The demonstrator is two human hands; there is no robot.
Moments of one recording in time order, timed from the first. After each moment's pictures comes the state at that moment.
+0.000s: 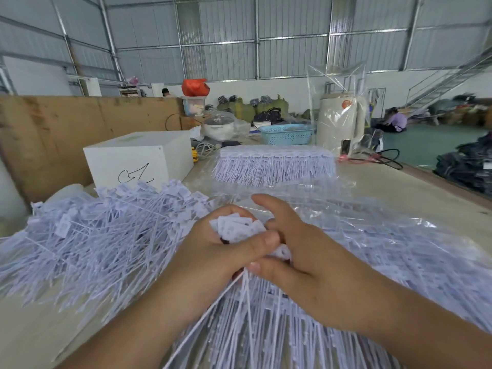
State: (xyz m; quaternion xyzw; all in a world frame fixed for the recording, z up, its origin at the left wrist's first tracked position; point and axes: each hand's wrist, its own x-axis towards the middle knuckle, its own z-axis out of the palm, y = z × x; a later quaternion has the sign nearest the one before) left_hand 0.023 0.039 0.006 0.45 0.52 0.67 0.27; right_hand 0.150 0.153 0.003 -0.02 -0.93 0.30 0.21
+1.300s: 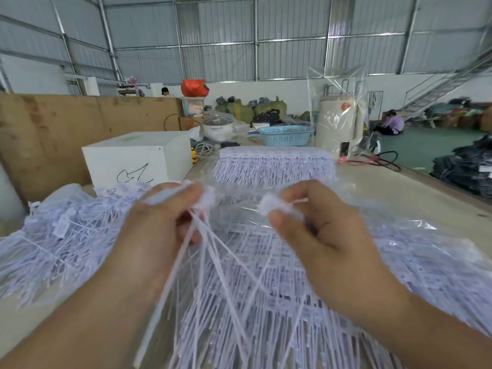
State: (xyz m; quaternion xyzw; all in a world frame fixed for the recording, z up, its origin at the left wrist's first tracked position) left_hand -0.011 0.023 0.032 0.28 0.52 0.78 0.20; right_hand 0.149 0.143 0.013 -0.04 -0.79 0.44 0.41
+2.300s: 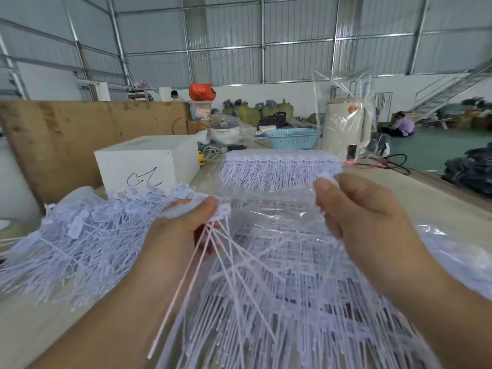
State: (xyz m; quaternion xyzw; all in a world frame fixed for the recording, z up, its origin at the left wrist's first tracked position) left_hand -0.003 0.032 0.020 0.24 0.52 0.79 0.22; right_hand 0.161 0.167 0.030 -0.13 -0.75 0.48 0.43
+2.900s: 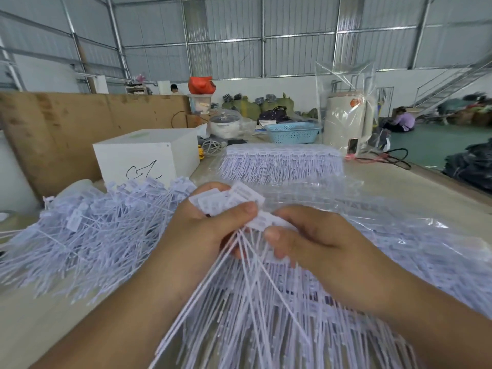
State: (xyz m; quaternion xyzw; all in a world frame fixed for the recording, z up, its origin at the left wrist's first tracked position) left_hand 0.013 0.032 0.023 0.39 0.54 0.72 0.20; right_hand 0.150 0.154 0.012 -0.04 -0.85 0.45 0.25
